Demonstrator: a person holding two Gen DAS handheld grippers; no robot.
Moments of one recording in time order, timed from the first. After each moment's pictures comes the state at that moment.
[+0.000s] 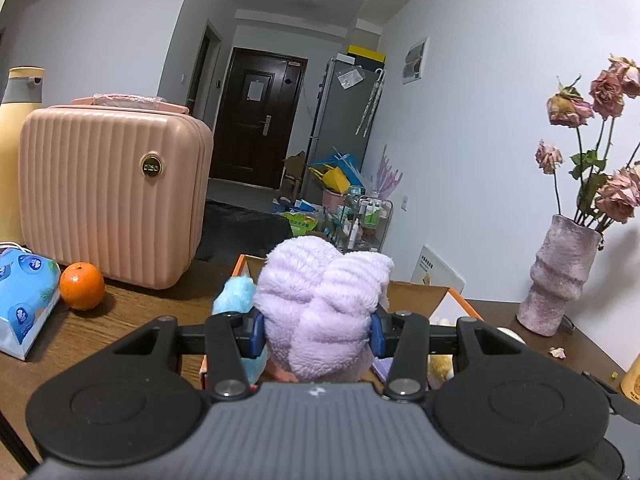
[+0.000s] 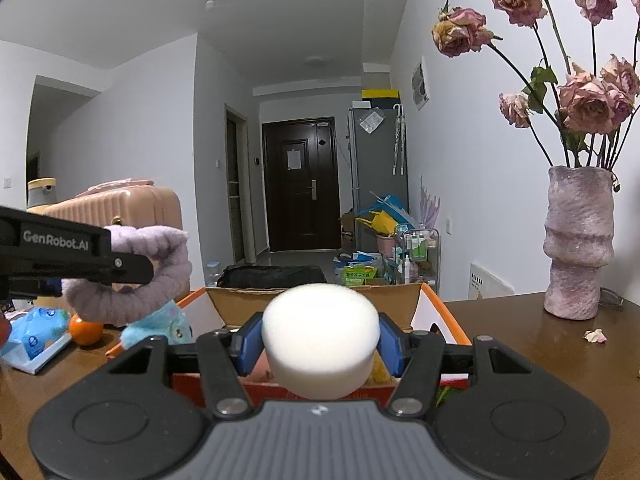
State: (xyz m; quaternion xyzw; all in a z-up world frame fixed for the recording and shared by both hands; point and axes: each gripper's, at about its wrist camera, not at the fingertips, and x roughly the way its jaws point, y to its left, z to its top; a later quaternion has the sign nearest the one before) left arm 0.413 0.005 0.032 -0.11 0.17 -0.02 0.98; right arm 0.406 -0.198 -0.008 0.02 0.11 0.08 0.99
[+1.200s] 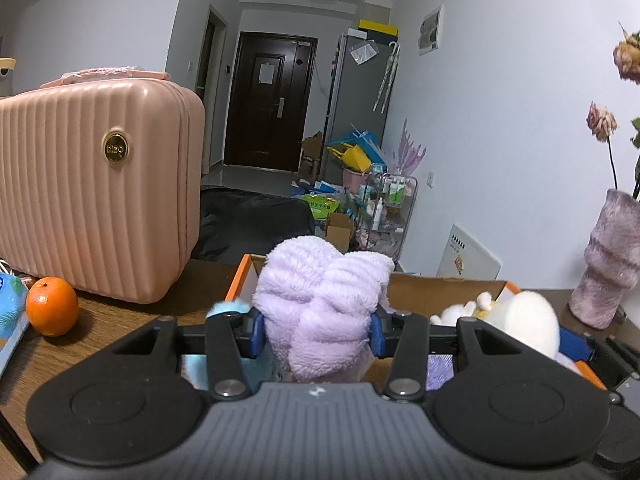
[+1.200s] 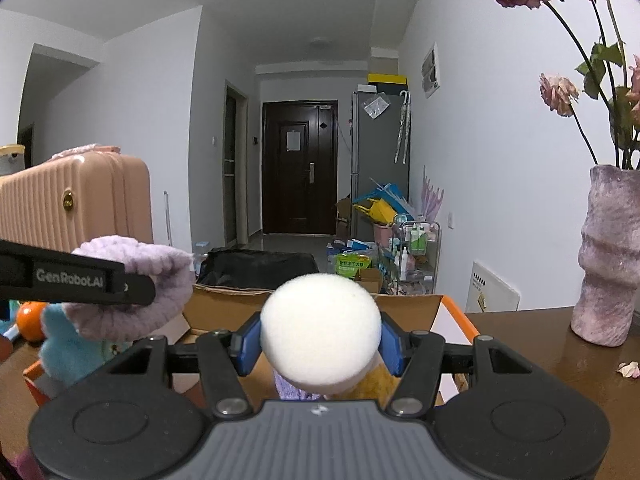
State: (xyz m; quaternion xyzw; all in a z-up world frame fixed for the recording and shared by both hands) left arm 0.504 0.000 0.002 -0.07 0.20 0.01 0.98; right arm 0.502 -0.181 -0.021 -0.01 0.14 0.08 0.99
